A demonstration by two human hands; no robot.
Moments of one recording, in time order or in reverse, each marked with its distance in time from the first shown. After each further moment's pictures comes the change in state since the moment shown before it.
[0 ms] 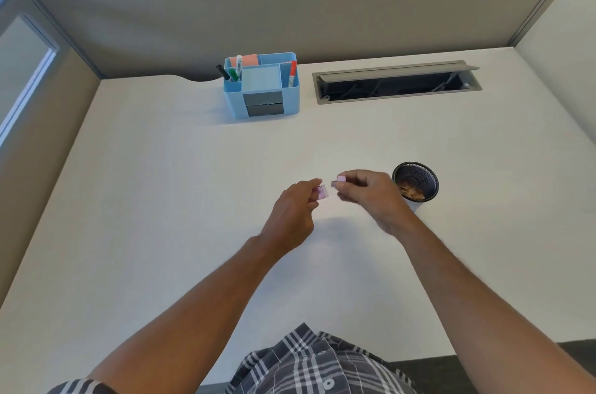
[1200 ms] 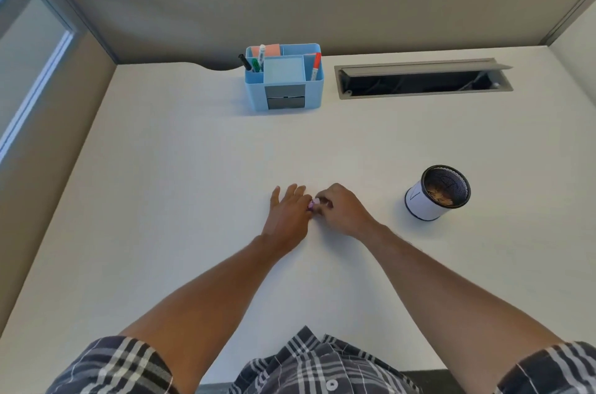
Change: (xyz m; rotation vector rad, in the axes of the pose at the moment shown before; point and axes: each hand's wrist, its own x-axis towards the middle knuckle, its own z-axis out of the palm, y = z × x) left_hand -0.005 -0.084 0.007 0.433 -0.186 -0.085; right_hand 0.054 0.069 0.082 -0.766 -0.167 -0.145
